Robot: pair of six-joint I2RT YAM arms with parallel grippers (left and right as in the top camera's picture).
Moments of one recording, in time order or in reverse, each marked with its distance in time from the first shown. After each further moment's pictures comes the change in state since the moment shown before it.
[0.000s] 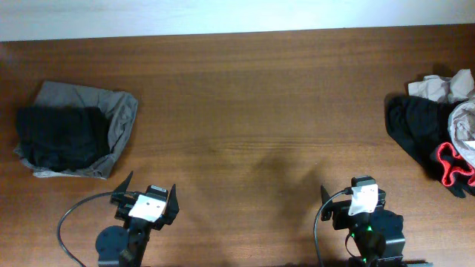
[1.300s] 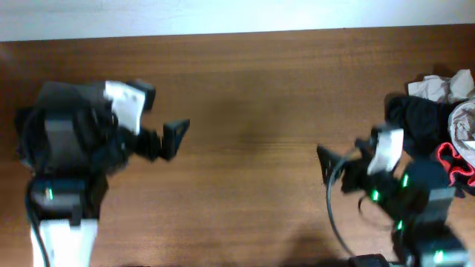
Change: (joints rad) left arm 0.001 1.115 1.174 -0.410 0.406 -0.286; right arm 0.000 0.695 0.749 -0.043 -0.280 0.217
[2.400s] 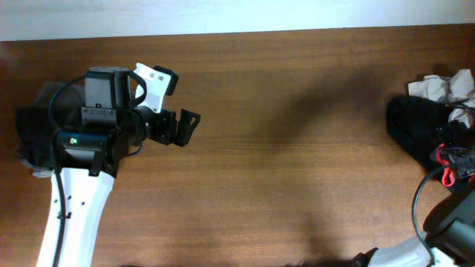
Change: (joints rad) left arm -0.115 0.198 0.111 -0.156 -0.171 -0.003; right arm -0.783 1.121 0.497 -0.279 0.364 0.317
